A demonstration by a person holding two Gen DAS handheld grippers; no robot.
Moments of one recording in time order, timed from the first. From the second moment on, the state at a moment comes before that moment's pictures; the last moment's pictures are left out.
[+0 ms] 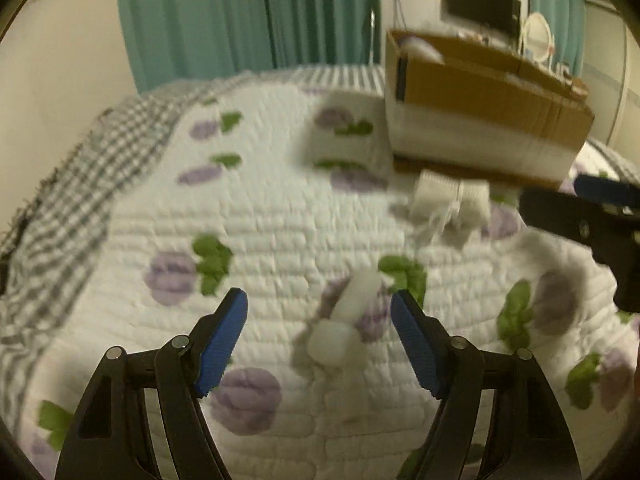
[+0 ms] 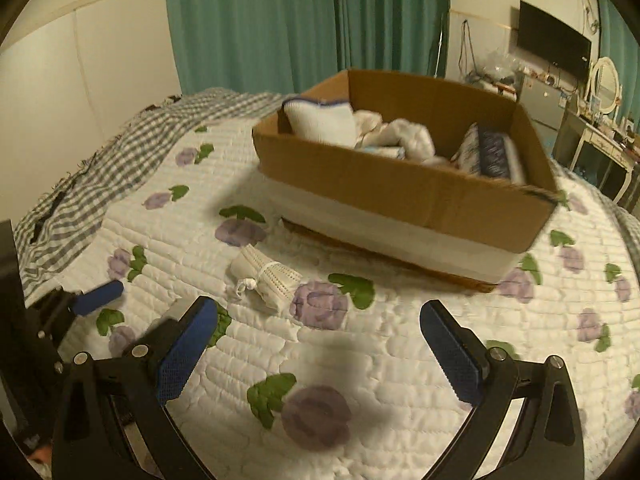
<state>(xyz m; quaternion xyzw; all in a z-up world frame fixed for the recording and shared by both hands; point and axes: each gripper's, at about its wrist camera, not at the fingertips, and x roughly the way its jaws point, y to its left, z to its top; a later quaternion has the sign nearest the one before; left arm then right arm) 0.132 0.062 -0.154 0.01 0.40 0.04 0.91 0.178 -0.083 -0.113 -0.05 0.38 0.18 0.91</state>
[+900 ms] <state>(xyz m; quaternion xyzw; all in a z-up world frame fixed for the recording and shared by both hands) 0.134 0.089 -0.157 -0.03 0.41 0.03 0.91 0.218 -0.037 -0.154 -0.06 0.40 0.22 0.89</state>
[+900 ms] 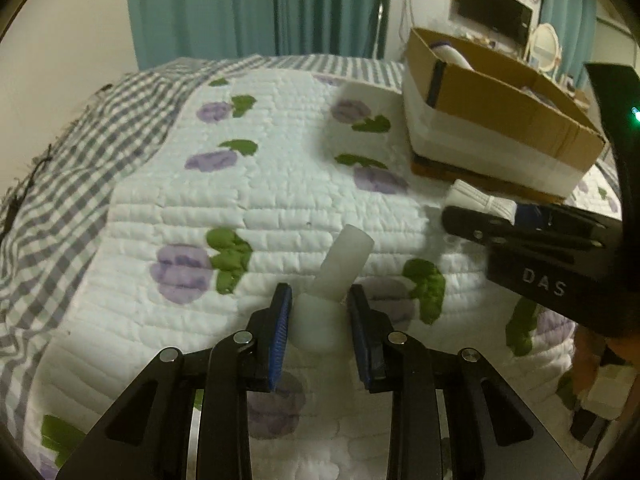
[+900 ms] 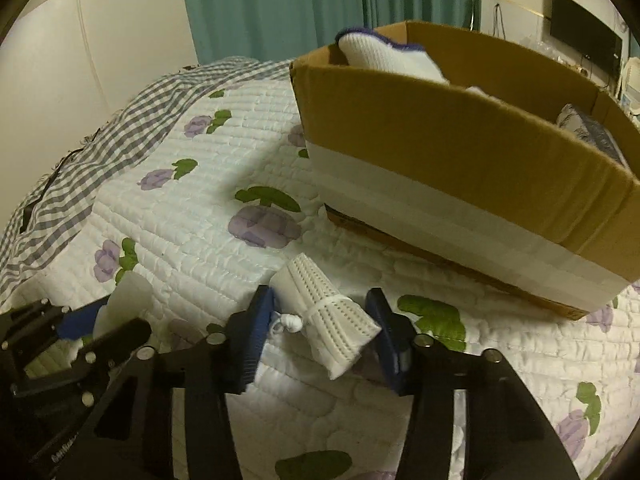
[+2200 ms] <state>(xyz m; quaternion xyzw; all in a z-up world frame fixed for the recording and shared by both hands) 0.230 -0.009 0.015 0.05 0.23 -0.07 0.97 0.246 -0.151 0.048 -0.05 0.25 0.16 0.95</state>
